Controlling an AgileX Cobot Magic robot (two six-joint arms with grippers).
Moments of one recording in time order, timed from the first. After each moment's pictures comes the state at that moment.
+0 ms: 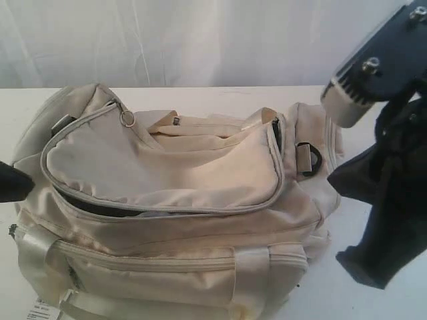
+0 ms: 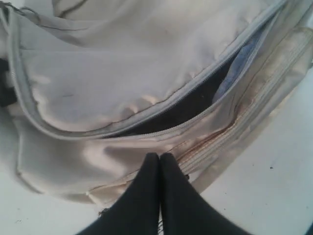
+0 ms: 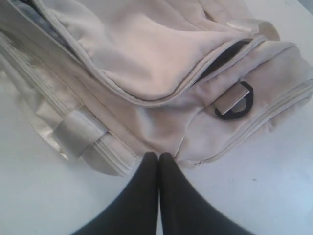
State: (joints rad) left arm -0.26 0.85 -0.84 -0.33 0.95 0.64; right arm 0.84 0.92 -0.96 -0.34 1.02 0.17
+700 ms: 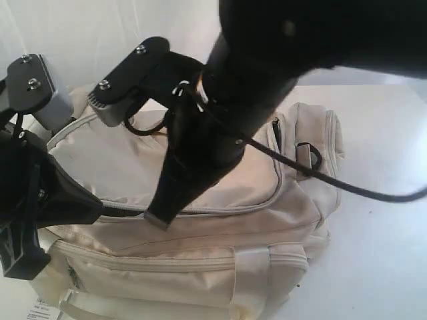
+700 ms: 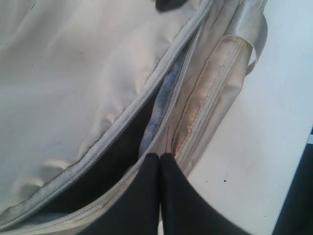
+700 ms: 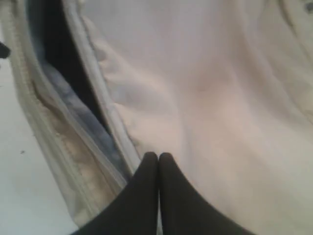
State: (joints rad) left arm -0.44 1.03 -0.85 -0.43 0.88 0.69; right arm 0.78 1.55 -1.39 -0.08 1.01 -0.20
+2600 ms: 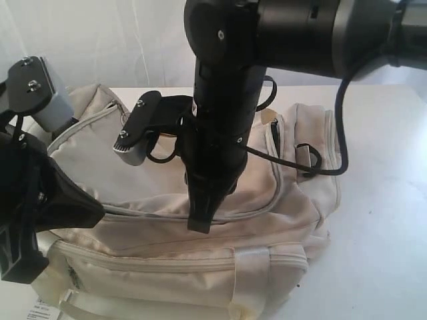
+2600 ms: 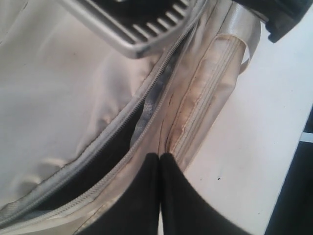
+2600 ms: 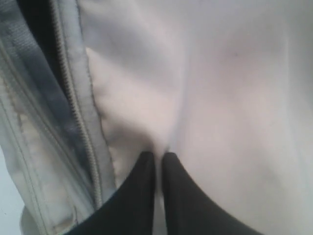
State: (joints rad) left arm -0.44 1.03 -0.85 -0.44 0.90 0.70; right arm 0.68 1.77 -1.53 0.01 1.21 -0.58
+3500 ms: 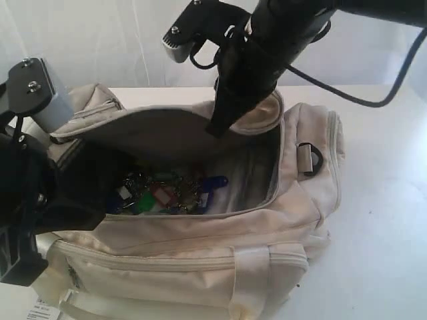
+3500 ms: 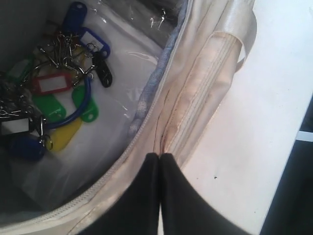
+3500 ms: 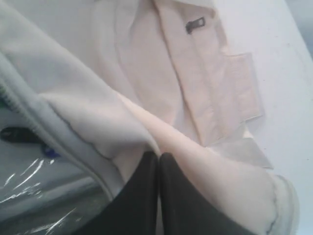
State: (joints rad) left arm -0.44 1.03 -0.85 -0.45 0.91 0.70; right arm 0.49 1.69 -1.53 -0.06 0.89 -0.50
